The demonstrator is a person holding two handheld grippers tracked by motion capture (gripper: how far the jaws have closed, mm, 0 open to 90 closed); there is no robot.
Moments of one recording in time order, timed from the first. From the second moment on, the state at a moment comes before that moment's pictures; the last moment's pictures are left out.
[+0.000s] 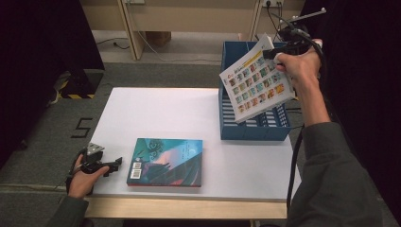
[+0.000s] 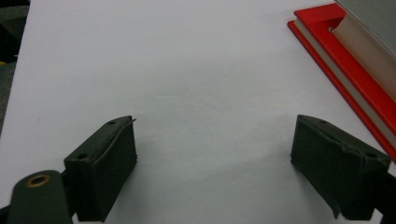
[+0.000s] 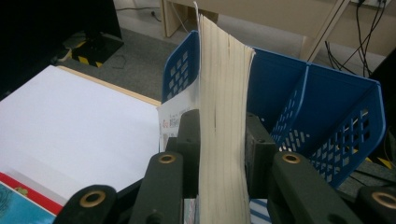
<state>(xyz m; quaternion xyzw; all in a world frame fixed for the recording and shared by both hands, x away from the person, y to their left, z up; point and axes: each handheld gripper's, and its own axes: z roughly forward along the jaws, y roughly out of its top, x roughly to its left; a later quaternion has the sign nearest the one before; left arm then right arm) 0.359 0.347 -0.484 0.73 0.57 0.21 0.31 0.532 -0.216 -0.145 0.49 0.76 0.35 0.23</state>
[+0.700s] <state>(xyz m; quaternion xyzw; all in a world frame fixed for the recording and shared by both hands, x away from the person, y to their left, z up) 0.359 0.346 -0.484 0.73 0.57 0.22 0.31 0.535 -0.197 -0.126 0.48 0.78 0.33 0.24</state>
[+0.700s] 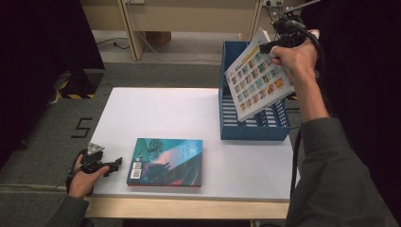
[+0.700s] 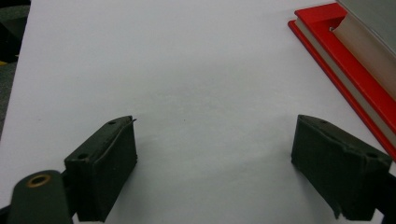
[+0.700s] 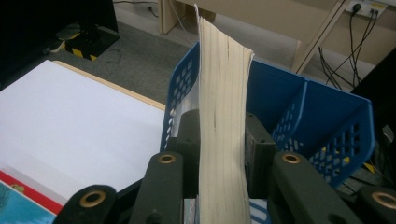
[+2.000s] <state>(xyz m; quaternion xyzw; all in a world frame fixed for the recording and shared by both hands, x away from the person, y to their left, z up) 0.358 0.345 -0.484 0.73 0.57 0.22 0.31 0.611 -0.162 -0.233 0.52 0.77 0.30 0.19</state>
